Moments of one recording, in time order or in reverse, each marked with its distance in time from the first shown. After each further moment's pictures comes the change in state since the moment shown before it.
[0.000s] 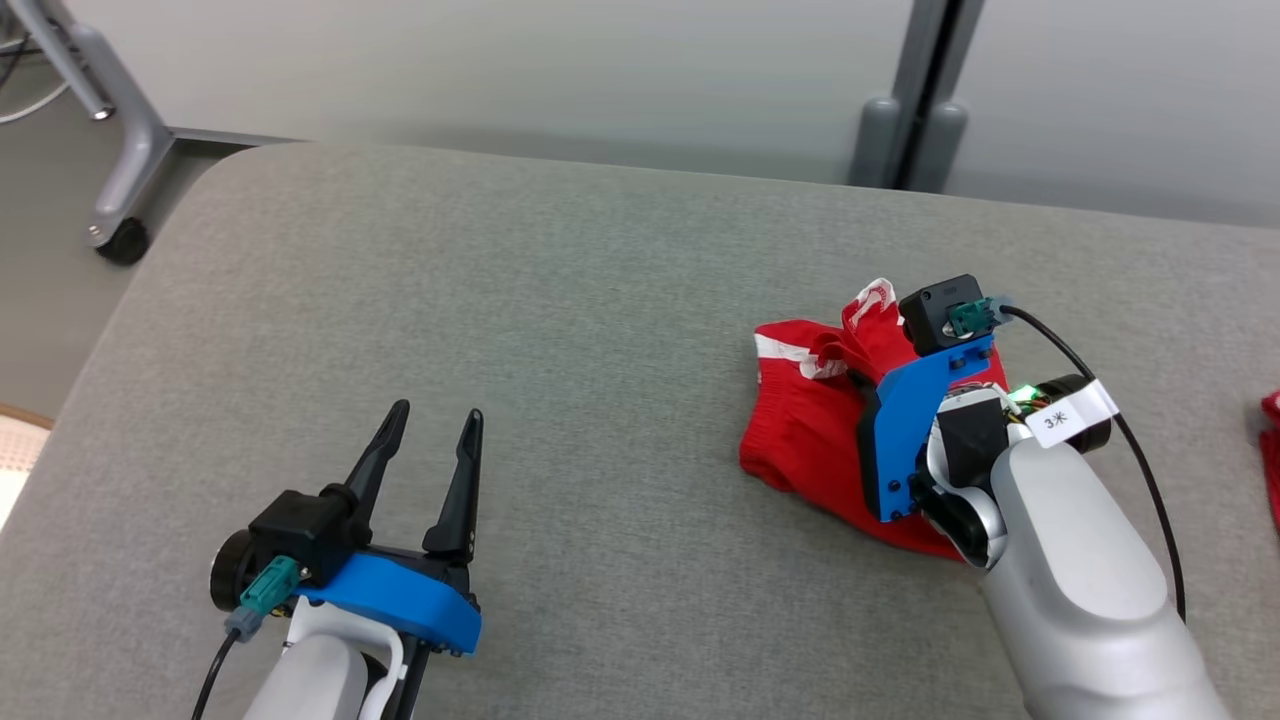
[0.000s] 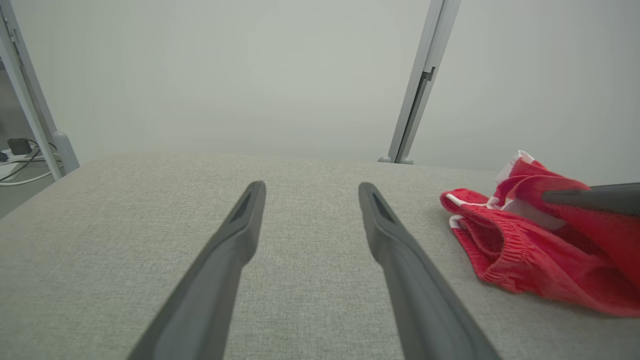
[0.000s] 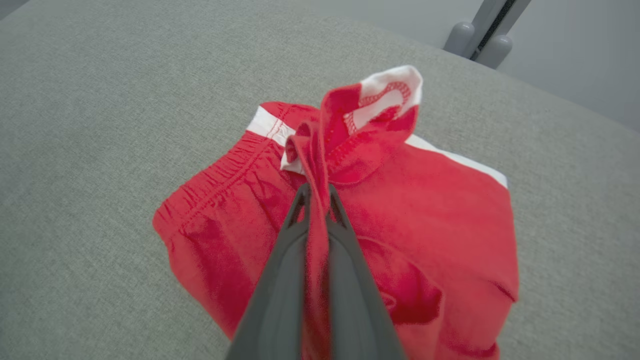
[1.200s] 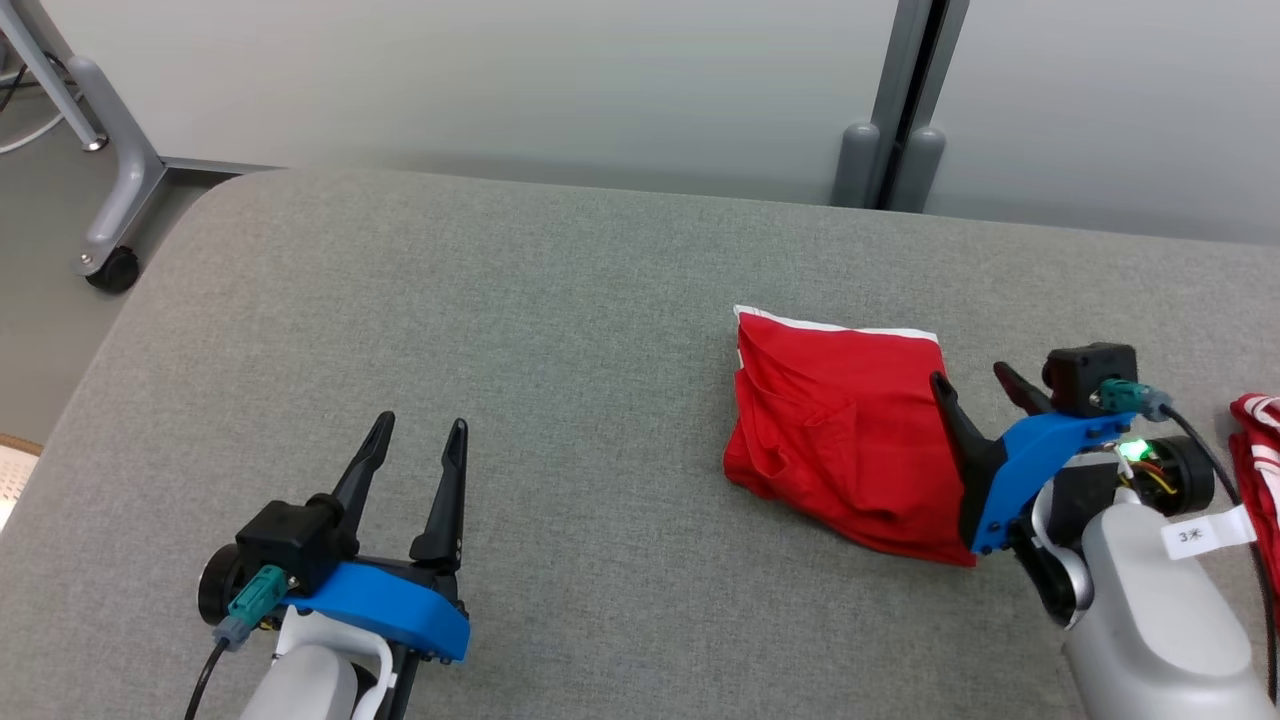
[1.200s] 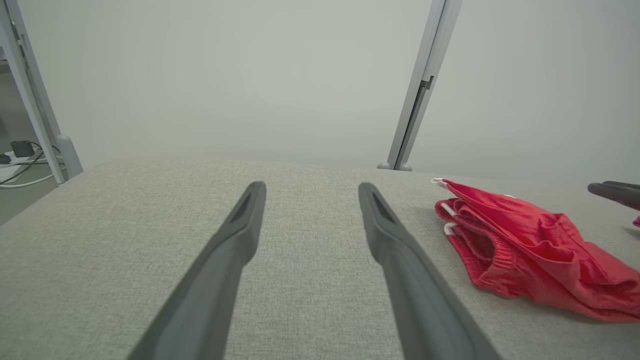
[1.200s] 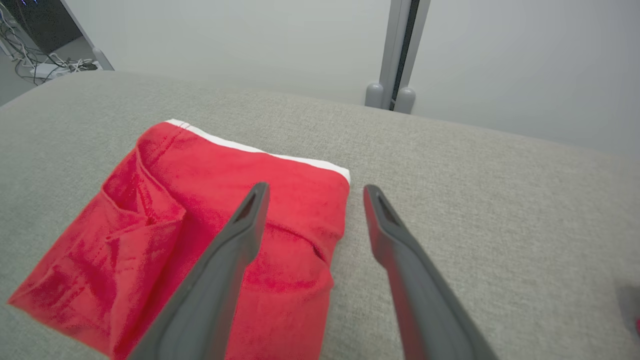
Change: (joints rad) left arm 0.016 0.014 0.000 0.001 -0.023 0.003 0.000; right arm 0.099 -0.097 -0.089 0.050 0.072 0.000 -0.378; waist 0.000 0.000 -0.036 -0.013
